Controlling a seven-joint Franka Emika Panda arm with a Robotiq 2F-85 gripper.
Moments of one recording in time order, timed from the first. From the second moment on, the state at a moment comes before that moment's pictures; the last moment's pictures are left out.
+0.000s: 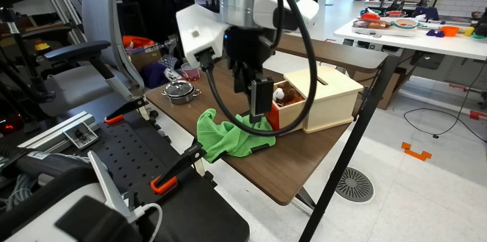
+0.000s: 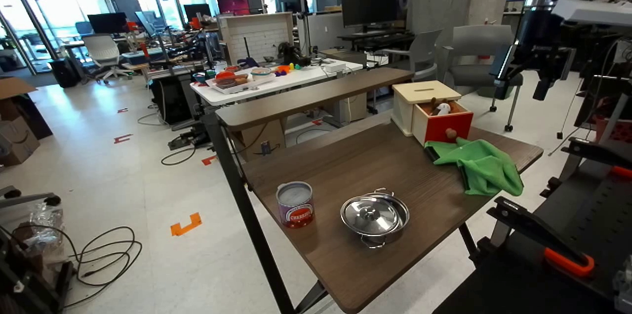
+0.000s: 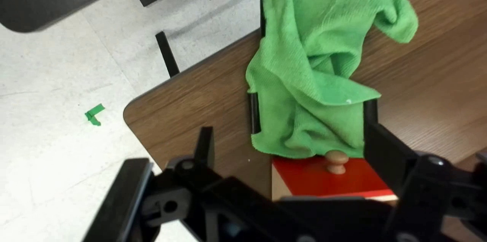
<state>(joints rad) -0.18 0.30 -0.12 -2.38 0.31 2.63 -0.16</state>
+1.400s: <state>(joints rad) -0.27 0.72 -0.08 -2.14 0.26 2.75 -0.09</state>
